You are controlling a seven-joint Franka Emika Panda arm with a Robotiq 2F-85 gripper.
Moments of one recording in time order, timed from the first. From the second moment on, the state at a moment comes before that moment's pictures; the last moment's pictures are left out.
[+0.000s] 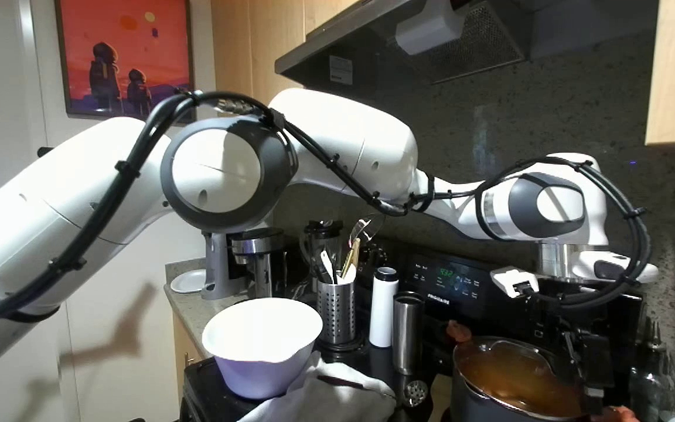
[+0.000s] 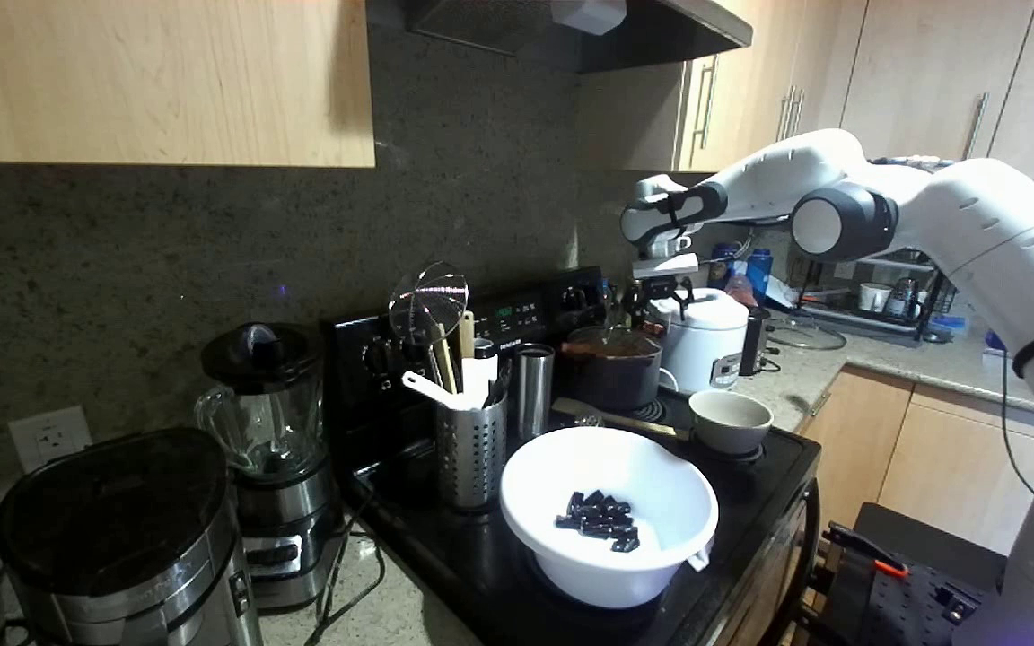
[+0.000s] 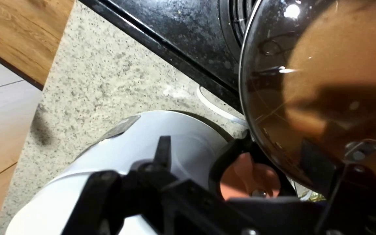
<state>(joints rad) -0.32 0.83 -0.22 -1.05 -0.05 1.83 0.55</state>
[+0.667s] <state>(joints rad) -0.35 0.95 -0.22 -0.92 -0.05 1.83 0.51</state>
